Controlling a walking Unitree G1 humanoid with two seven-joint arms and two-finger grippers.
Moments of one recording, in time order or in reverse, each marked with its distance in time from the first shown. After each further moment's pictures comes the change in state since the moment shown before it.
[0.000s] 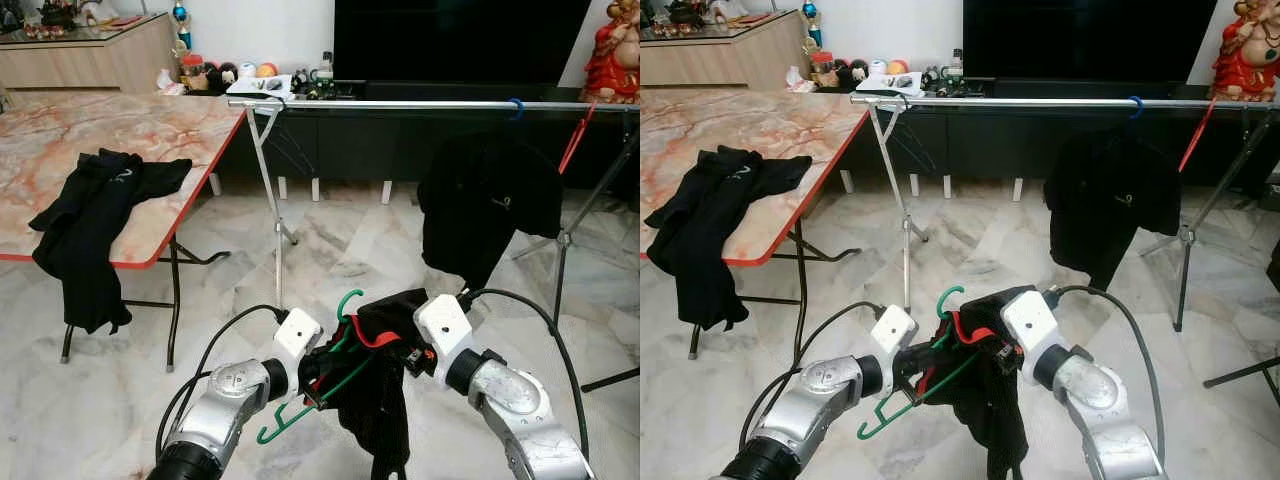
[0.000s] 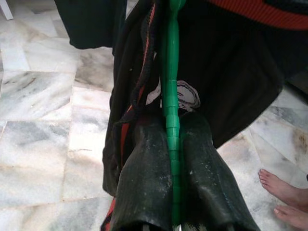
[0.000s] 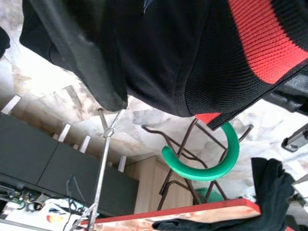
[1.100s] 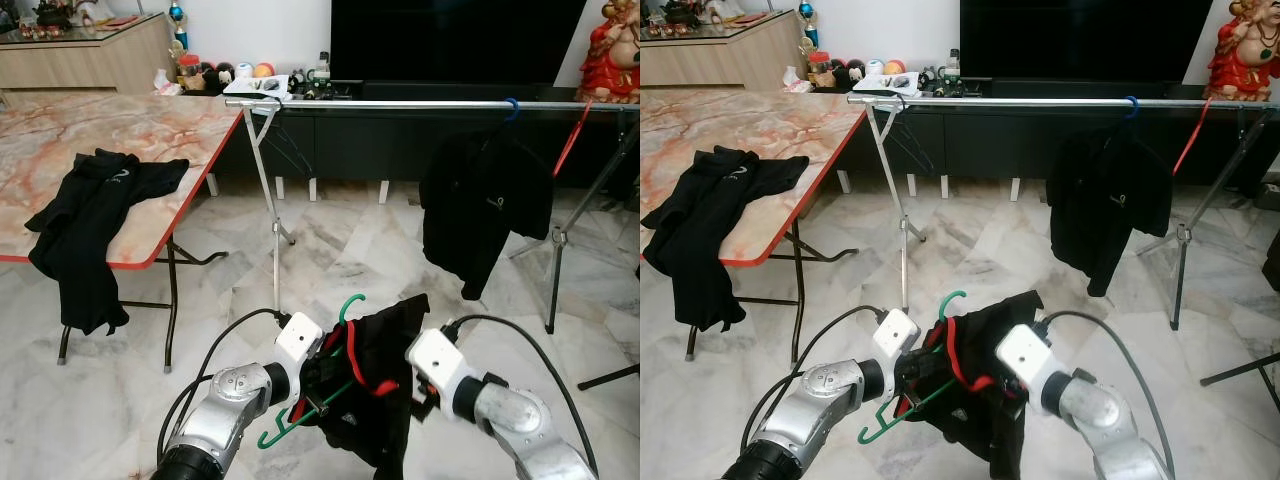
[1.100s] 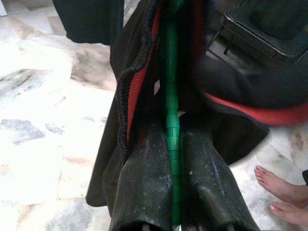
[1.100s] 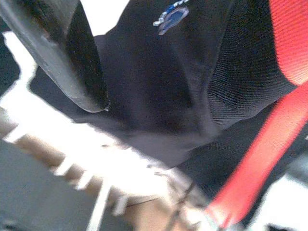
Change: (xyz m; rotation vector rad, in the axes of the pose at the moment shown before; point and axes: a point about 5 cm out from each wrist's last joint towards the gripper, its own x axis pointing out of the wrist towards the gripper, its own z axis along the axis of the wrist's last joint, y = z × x) left arm 0.001 -0.003 -0.004 -0.006 0.009 -0.002; right arm -0.006 -0.008 -0.027 -0.053 0.156 -0.050
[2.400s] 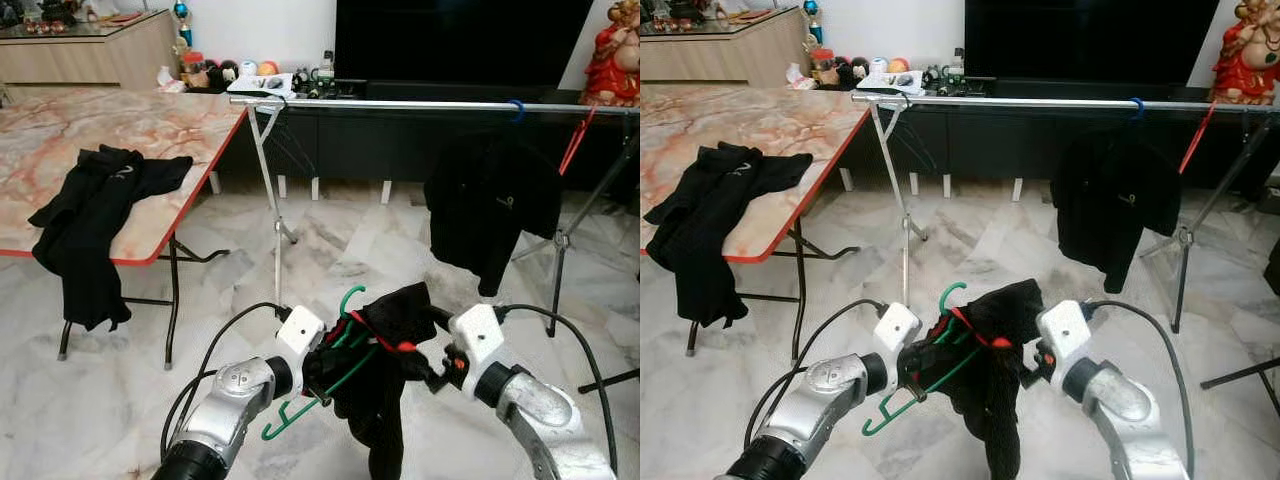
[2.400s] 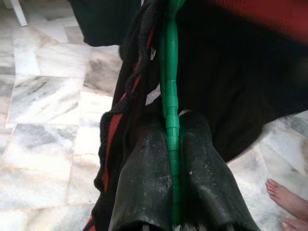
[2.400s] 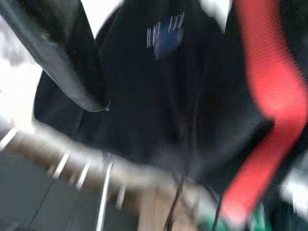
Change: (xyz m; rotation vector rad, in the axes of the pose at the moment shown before) left arm 0.004 0.002 0.006 0.009 -0.030 0.050; right arm -0.017 -0.009 -0.019 0.097 -0.005 0.064
